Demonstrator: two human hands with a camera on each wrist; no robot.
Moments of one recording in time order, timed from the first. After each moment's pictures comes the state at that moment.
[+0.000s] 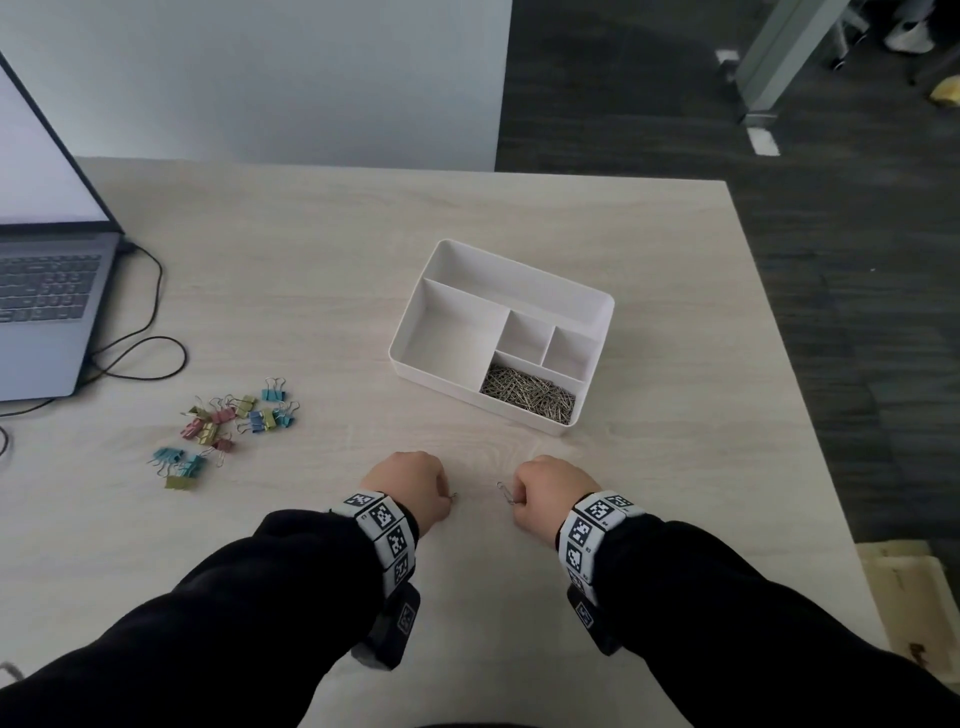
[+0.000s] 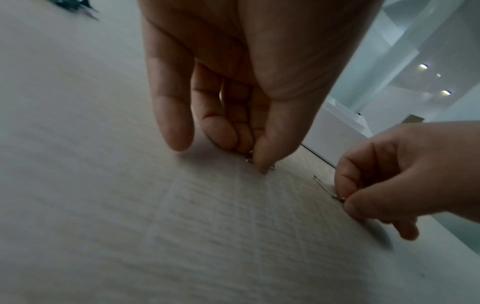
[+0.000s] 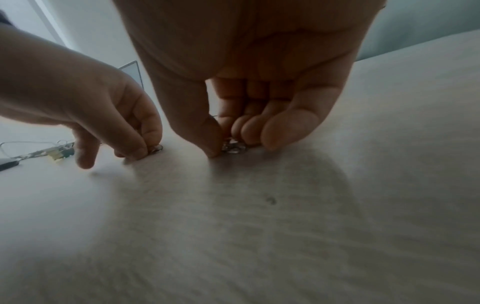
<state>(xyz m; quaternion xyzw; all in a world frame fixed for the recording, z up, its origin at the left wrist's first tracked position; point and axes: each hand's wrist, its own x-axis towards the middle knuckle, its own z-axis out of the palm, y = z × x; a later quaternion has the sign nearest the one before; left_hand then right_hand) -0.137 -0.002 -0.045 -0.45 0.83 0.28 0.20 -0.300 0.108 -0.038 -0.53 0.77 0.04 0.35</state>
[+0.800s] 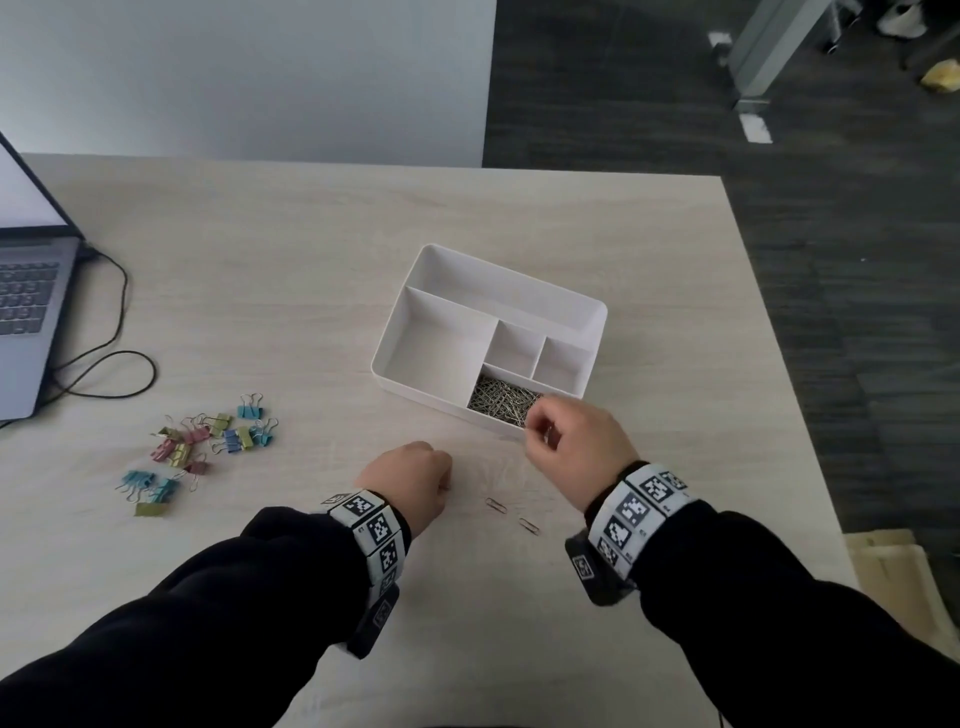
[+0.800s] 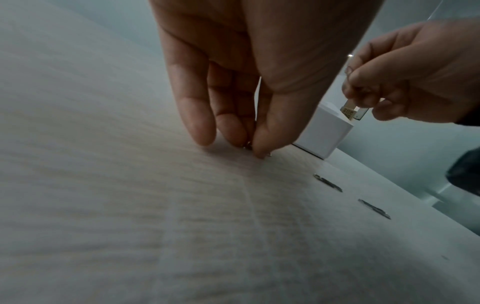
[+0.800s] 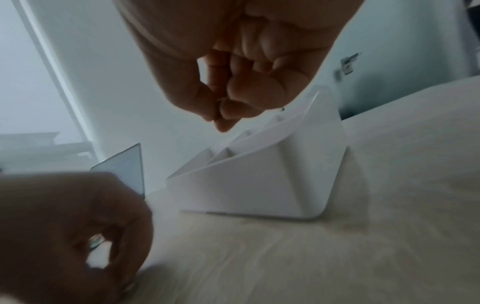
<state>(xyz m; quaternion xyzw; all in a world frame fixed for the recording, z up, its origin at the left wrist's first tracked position) -0.157 -0.020 -0.050 -0.35 0.89 0.25 0.17 -0.342 0.087 0.005 -0.52 0.79 -0.24 0.20</state>
